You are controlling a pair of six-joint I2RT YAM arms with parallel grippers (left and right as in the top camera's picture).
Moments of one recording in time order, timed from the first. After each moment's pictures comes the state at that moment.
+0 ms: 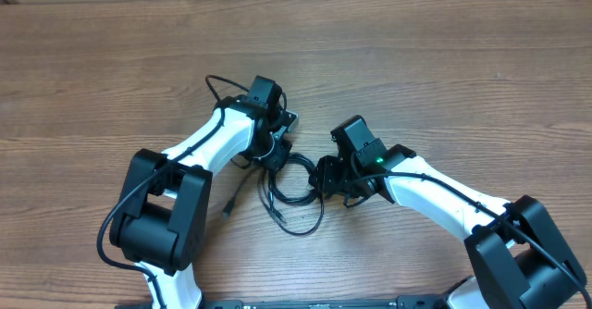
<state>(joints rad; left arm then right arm) -0.38 1.94 1.21 -0.74 0.21 0.09 0.59 1.66 0.88 -0.41 -0.32 0.75</state>
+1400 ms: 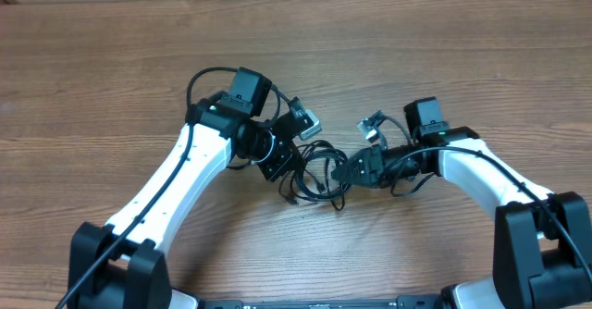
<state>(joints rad) -0.40 1.63 1.22 -0.91 0.61 0.49 0.21 1.65 0.88 -0.60 -1.18 0.08</state>
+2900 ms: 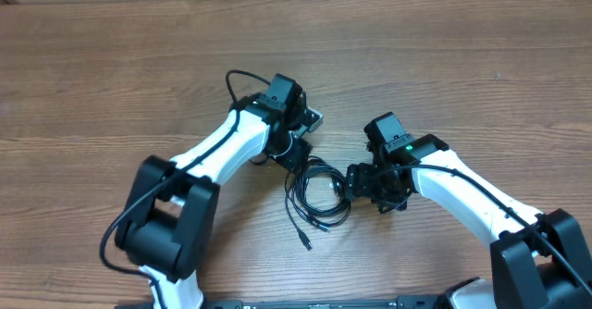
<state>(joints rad) -0.47 1.92 1.25 -0.71 0.23 0.16 0.43 1.58 0.89 -0.78 -0.26 0.59</state>
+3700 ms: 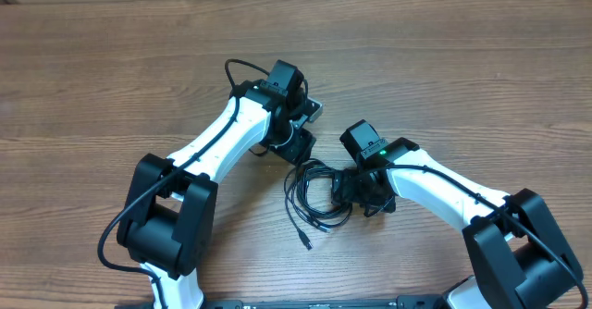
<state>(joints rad) -0.46 1.94 1.38 -0.84 0.25 0.12 0.54 1.69 0.91 -0.73 -0.17 0.66</state>
